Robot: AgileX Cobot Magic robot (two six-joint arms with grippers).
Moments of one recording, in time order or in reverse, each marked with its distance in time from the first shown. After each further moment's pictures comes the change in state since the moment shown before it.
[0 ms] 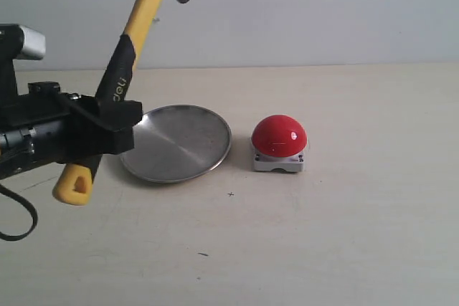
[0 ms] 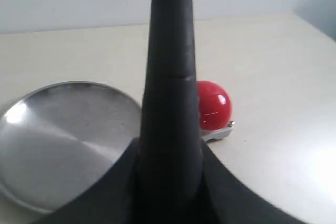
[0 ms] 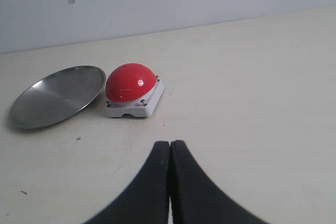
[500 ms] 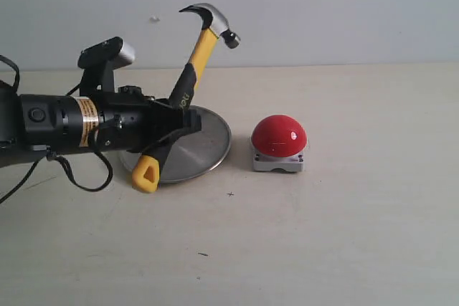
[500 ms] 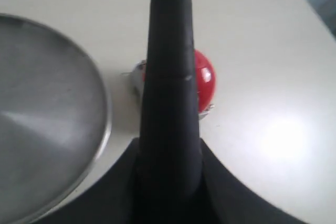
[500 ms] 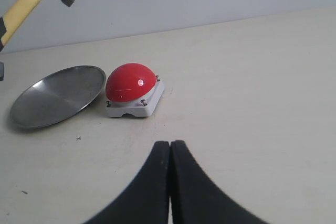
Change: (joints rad) left arm 0.033 0.393 -0.266 0.545 -0.077 -0.681; right arm 0.000 0.000 0.000 0.000 0.000 0.000
